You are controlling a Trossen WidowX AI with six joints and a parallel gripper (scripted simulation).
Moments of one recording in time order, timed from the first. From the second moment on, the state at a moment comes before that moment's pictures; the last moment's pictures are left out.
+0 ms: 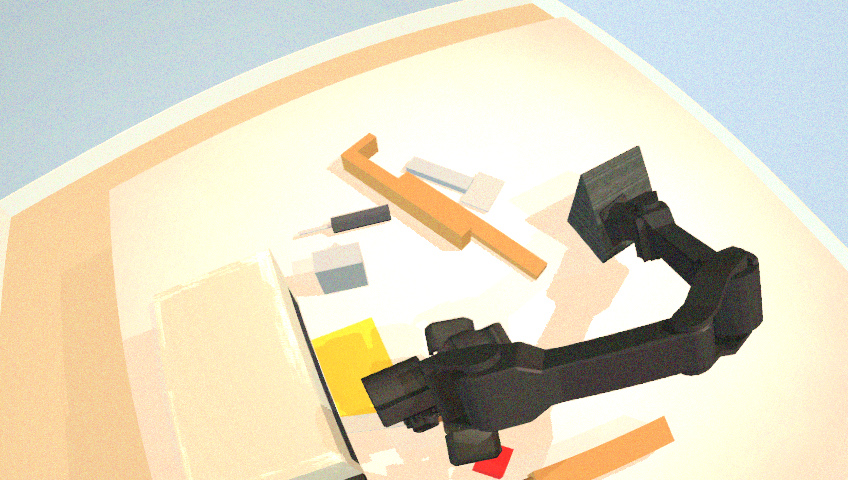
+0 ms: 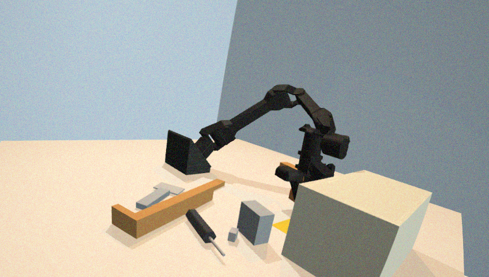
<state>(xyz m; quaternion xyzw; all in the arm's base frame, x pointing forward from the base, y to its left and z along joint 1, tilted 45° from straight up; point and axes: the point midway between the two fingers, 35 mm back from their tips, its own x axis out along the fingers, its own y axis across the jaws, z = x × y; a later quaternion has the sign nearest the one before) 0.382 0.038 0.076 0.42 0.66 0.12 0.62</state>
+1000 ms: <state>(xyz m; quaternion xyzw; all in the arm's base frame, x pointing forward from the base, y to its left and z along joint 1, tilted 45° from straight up) 0.408 0.027 0.070 0.42 0.66 0.12 0.62</state>
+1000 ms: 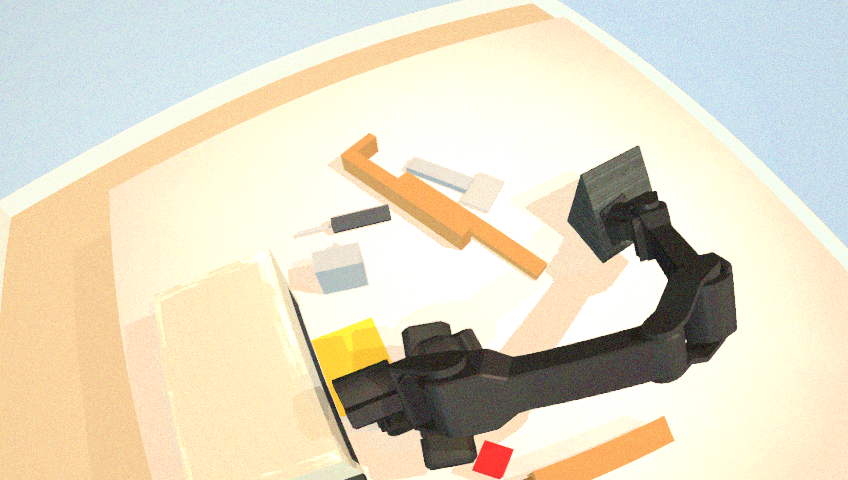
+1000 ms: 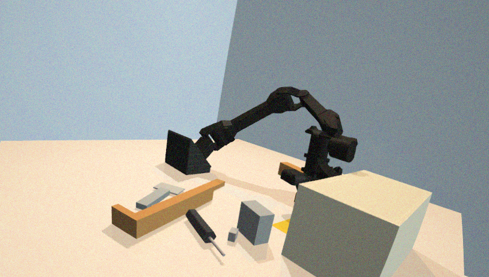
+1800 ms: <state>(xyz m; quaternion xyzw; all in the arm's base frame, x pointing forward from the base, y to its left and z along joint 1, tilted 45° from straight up) 0.414 0.014 0.055 0.41 0.65 0.12 0.62</state>
